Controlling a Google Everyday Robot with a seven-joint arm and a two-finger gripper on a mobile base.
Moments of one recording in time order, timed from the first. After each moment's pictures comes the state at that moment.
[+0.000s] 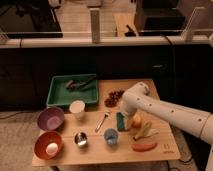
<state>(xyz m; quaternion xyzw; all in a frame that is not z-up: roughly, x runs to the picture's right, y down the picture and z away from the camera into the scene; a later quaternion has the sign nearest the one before) 0.107 0.163 0.849 -0.27 -0.12 -0.13 0.95</state>
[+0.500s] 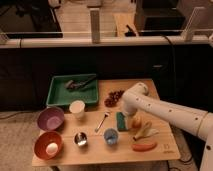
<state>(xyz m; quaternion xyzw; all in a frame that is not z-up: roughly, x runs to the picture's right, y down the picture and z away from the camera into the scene) 0.119 0.165 0.866 -0.28 -0.09 -0.10 0.95</state>
